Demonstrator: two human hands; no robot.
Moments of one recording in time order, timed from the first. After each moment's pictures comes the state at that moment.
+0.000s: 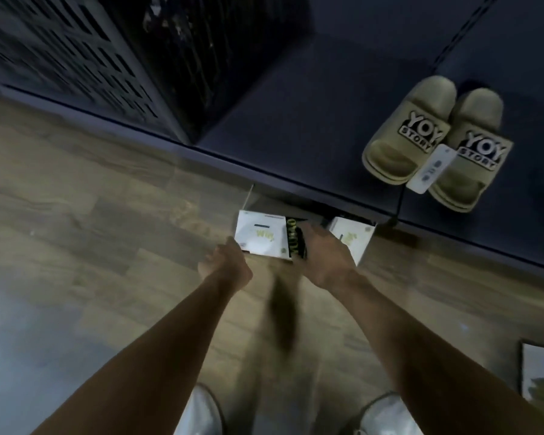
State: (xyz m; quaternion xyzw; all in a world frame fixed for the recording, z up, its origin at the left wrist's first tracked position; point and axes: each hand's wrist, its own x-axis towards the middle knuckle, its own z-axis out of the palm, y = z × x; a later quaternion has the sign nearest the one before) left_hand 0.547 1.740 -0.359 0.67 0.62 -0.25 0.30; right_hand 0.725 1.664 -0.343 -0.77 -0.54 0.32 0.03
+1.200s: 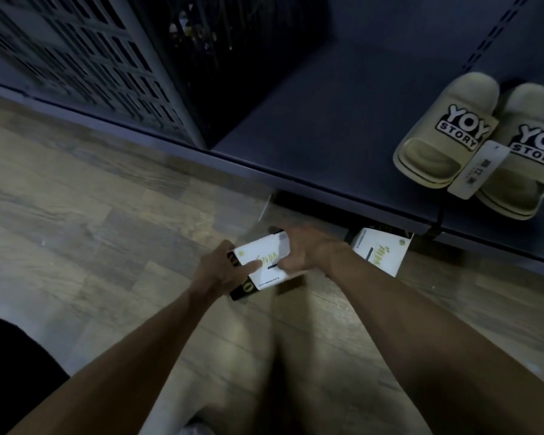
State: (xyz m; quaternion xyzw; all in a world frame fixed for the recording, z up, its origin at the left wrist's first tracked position) left_hand 0.501 1.769 -0.408 0.65 0.65 -0.09 0.39; right_hand 0.703 1.745 -0.391 -0.68 -0.60 0.43 -0.04
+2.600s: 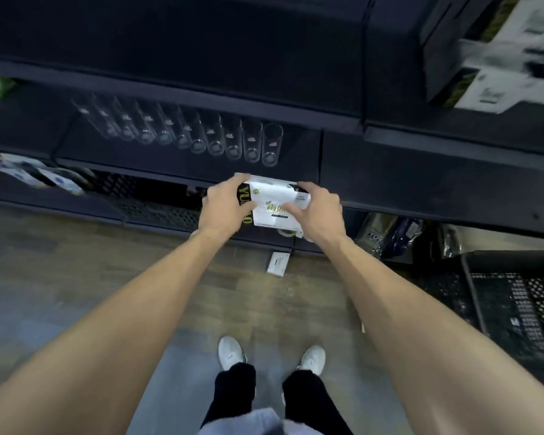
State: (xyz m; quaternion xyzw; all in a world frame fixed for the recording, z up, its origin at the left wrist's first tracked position) left_hand 0.561 1.709 0.438 0.81 0.47 0.10 0.33; right_hand 0.711 1.598 0.429 -0.87 -0.33 0.24 0.29
